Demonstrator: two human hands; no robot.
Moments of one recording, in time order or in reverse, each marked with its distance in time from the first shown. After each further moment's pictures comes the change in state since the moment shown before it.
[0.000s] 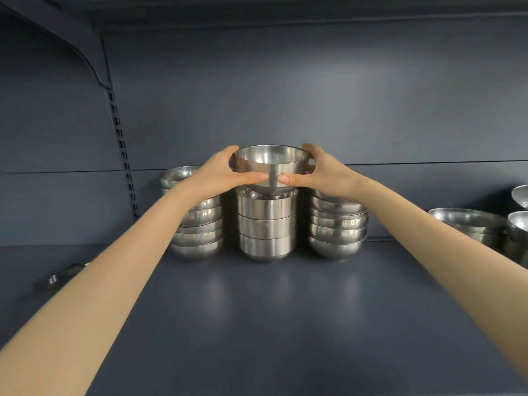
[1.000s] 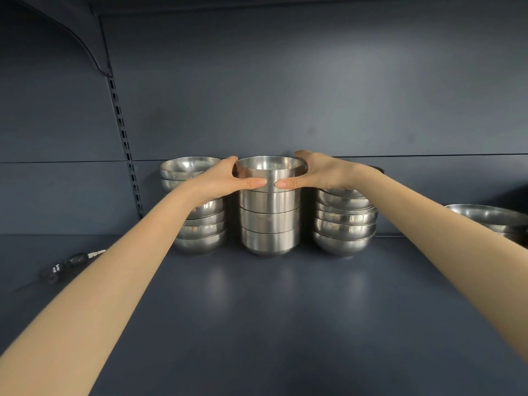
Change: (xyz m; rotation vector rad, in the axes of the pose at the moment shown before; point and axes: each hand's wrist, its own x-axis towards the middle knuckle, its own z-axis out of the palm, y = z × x) left_hand 0.012 -0.031 0.012 0.054 -0.101 -0.124; right_hand 0.031 0.019 0.000 -0.260 -0.249 0.002
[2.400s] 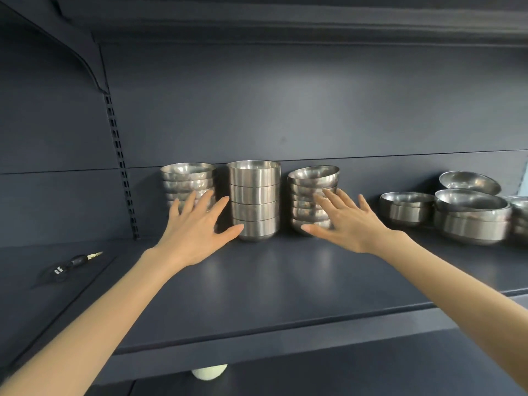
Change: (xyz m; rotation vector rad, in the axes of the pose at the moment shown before) left_hand -0.139 -0.015 0.013 0.815 0.089 0.083; right_hand -0.159 -0.005 0.058 -0.674 0.181 0.294
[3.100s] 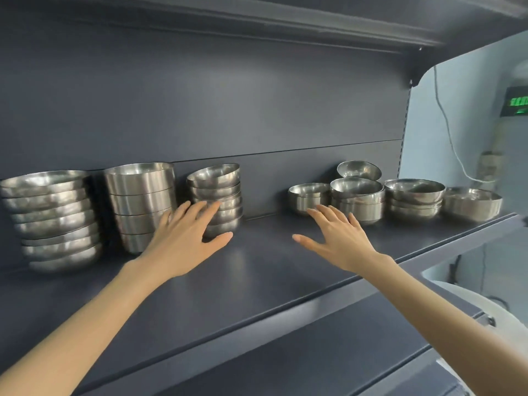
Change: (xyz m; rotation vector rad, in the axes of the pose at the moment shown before) left_hand 0.039 0.148 0.019 -0.152 0.009 0.286; right_hand -0.086 0.127 0.016 0.024 0.123 0.290
